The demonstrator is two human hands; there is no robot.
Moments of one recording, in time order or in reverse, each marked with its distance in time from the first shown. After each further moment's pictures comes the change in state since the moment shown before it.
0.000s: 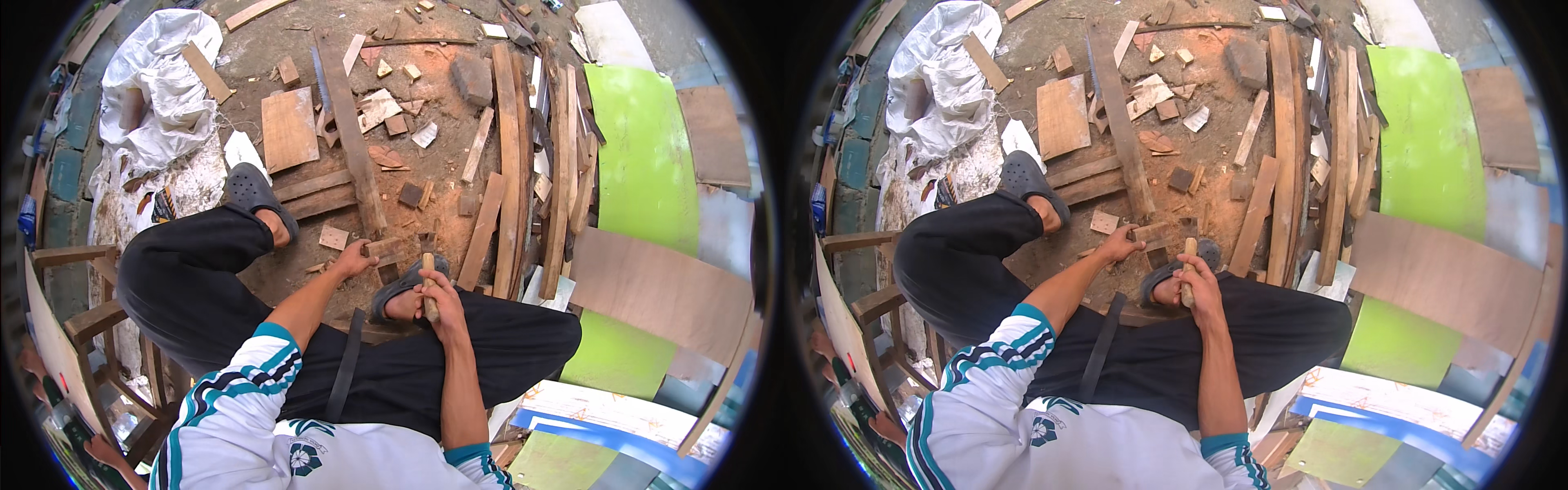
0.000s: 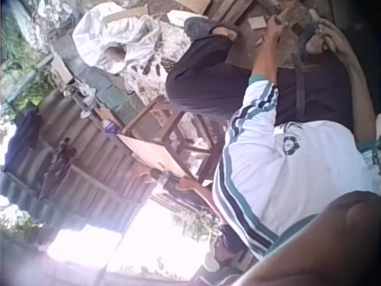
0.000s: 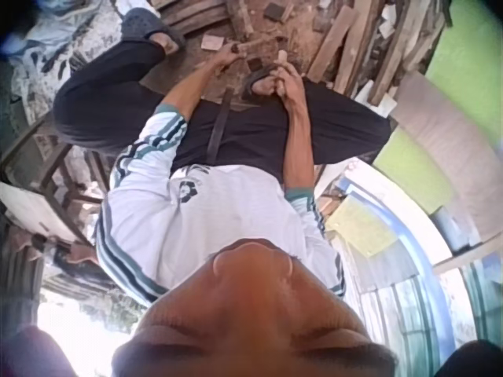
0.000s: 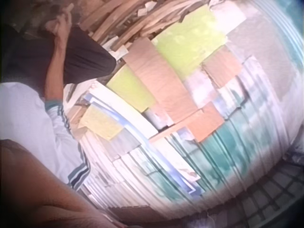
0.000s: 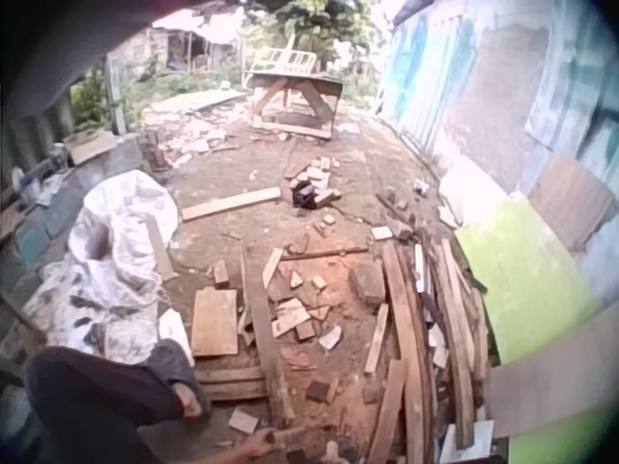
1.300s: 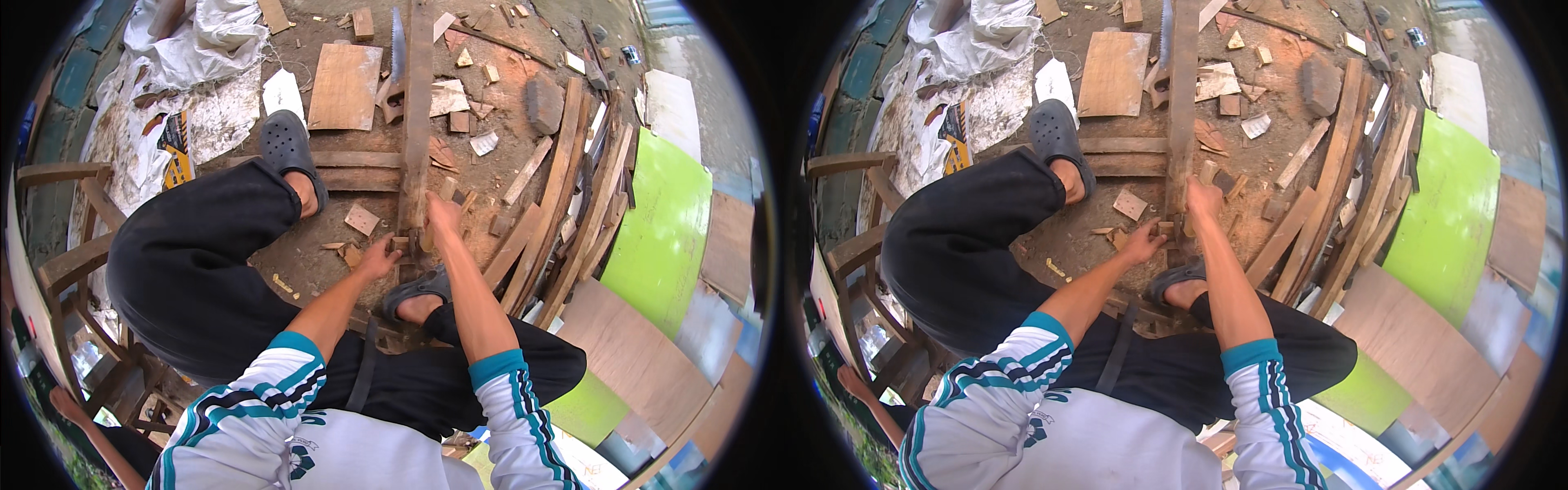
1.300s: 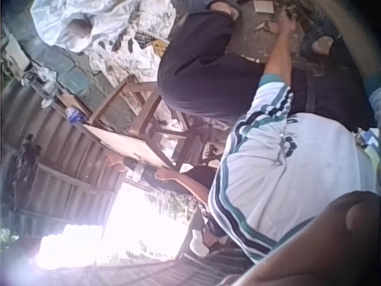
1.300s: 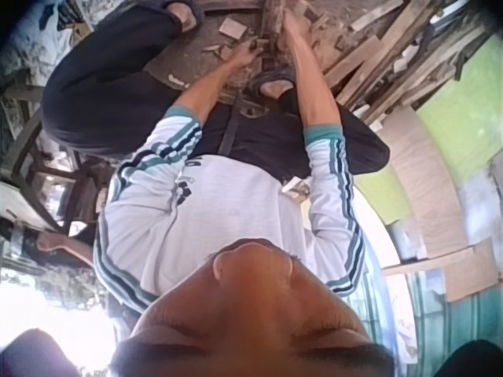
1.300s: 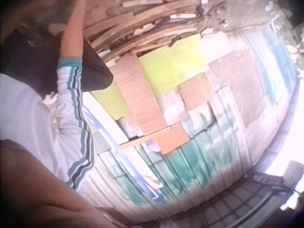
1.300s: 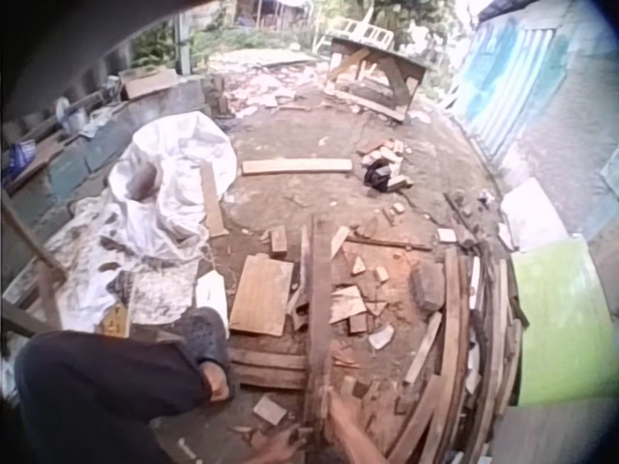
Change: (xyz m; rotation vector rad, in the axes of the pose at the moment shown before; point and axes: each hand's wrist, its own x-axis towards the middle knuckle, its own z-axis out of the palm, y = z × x) left_hand -0.017 -0.015 0.017 -0.252 0.167 -0.060; right_hand 0.218 -0.030 0.117 -0.745 0.358 0.002
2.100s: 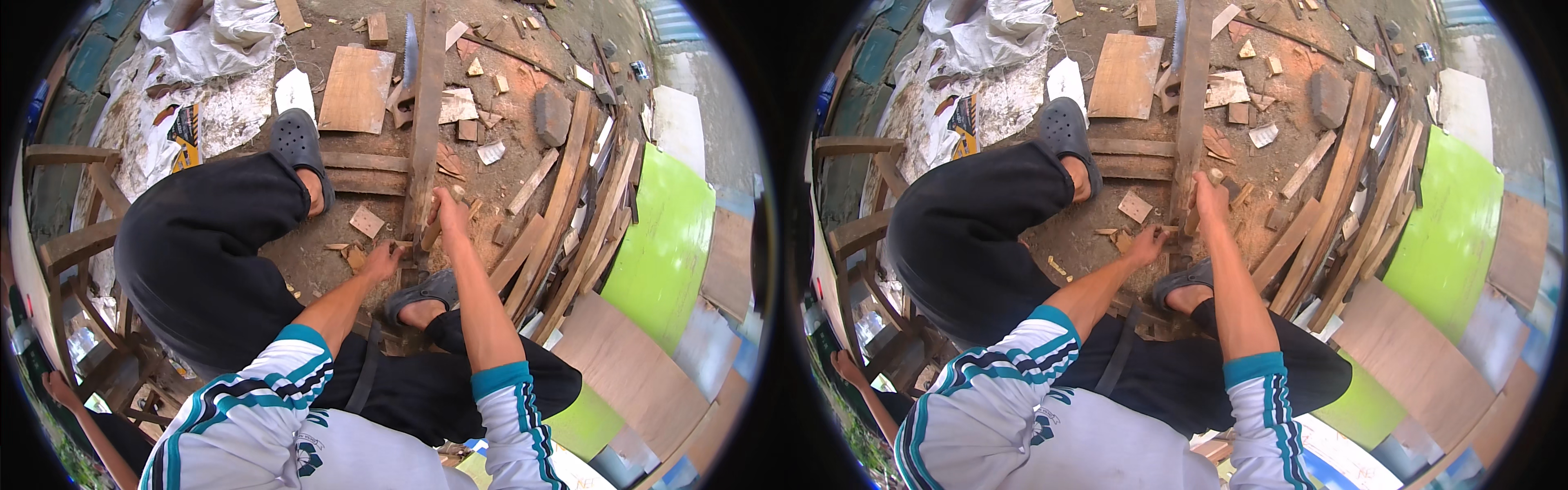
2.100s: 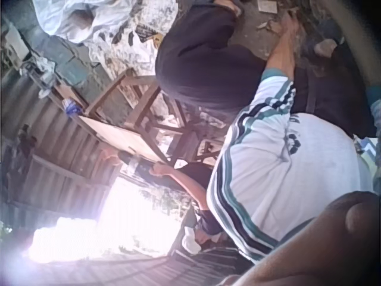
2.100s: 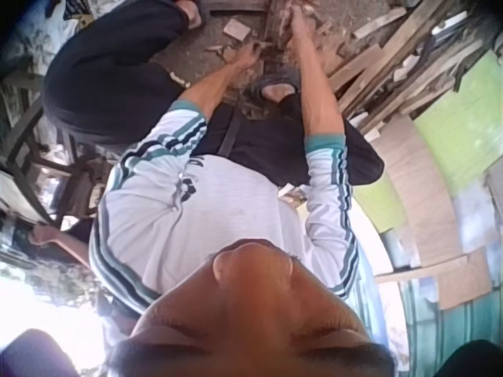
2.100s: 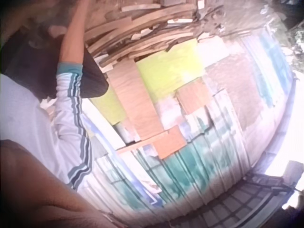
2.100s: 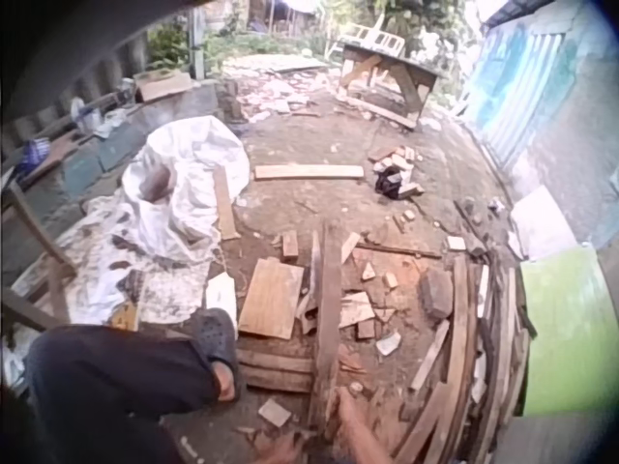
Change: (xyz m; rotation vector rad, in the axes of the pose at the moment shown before) left_hand 0.008 -0.001 0.010 0.090 0.096 -0.094; right_hand -0.019 -0.019 -0.014 0.154 -0.201 -0.071
